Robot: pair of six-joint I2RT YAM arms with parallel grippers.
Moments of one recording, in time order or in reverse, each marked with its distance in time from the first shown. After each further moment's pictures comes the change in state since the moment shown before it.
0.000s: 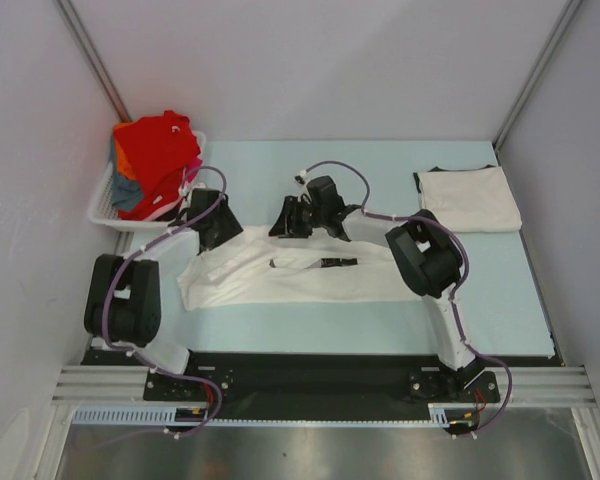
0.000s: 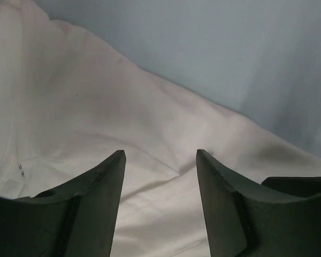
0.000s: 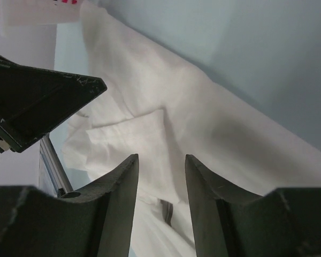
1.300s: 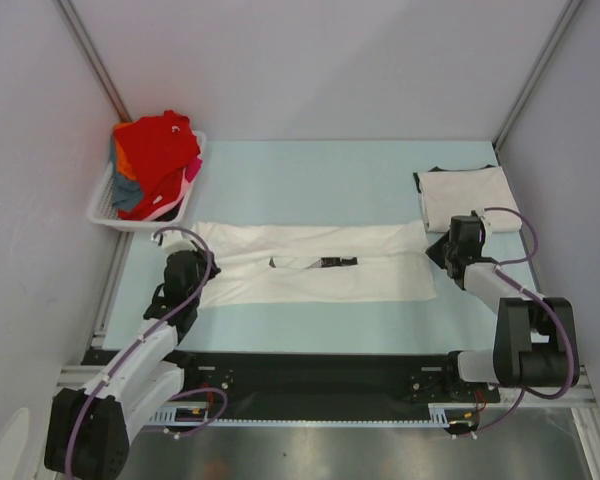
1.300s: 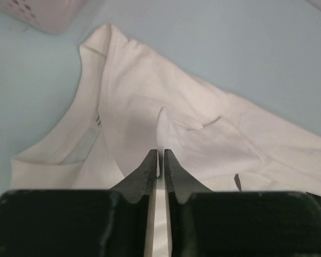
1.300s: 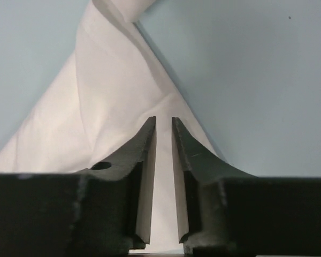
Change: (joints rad) left arm -0.055 -0.723 -0.585 0.295 -0.184 0.135; right arm -0.652 -0.844 -0.903 -0.109 0.548 0.031
